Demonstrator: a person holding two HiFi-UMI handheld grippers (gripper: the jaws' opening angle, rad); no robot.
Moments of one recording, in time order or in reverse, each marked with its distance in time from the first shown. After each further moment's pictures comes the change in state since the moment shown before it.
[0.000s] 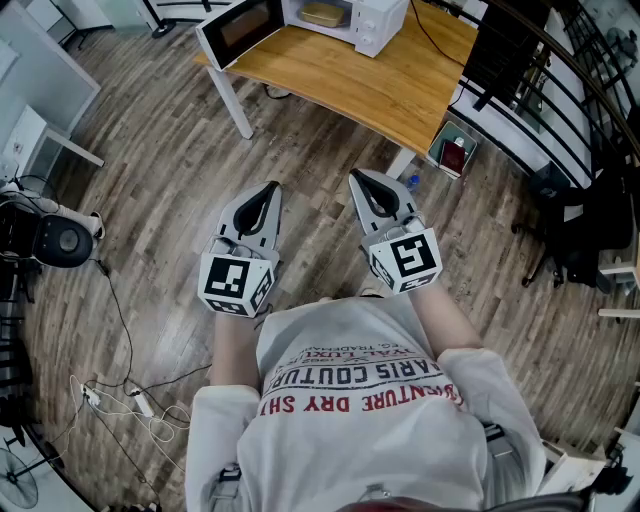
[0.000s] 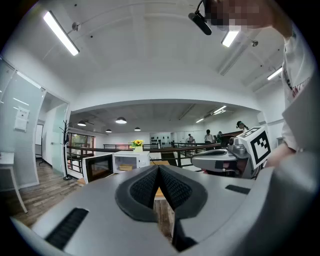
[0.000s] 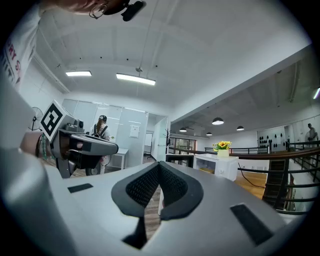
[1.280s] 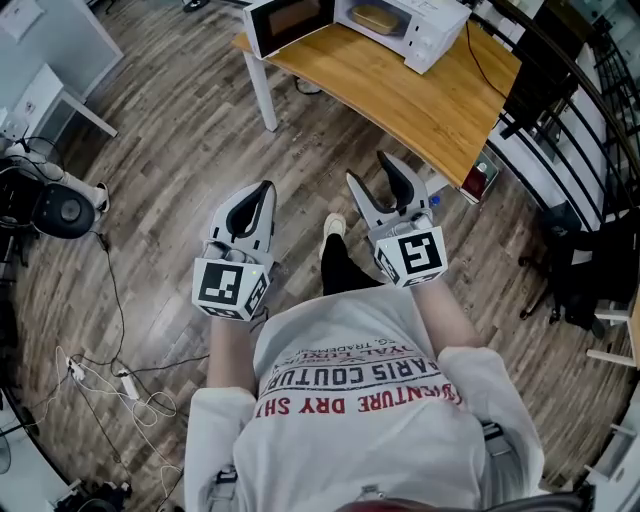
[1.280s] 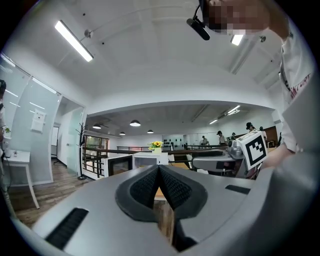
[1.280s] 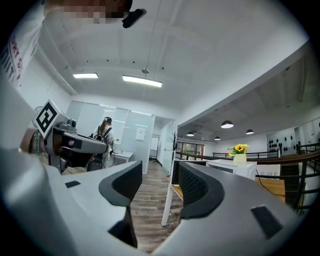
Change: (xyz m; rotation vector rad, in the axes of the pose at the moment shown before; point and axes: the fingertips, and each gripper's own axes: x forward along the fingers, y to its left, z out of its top) left arm -0.016 0.102 -0.009 -0.023 -0.036 0.155; right arm 0.104 0.018 0.005 -0.043 -0.067 0.091
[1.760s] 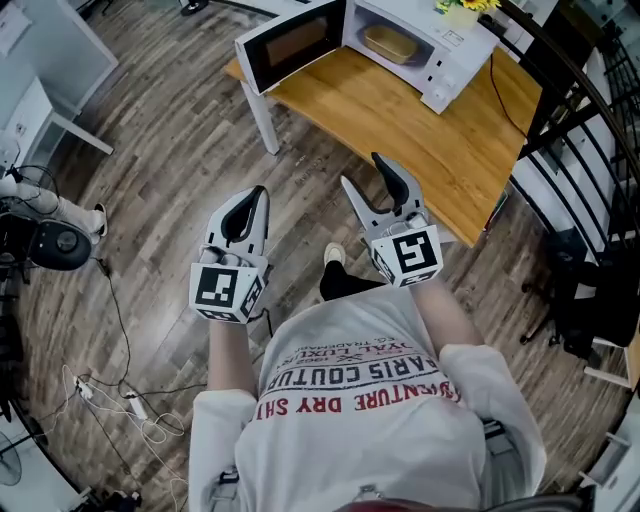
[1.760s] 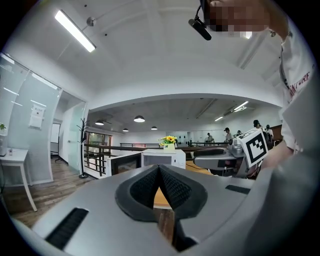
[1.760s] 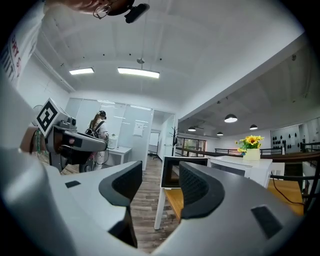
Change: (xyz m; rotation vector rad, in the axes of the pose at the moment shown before) left arm 0.140 0.110 -0.019 -0.011 0.040 0.034; right arm 0.157 -0.085 -0.036 0.011 0.054 0.023
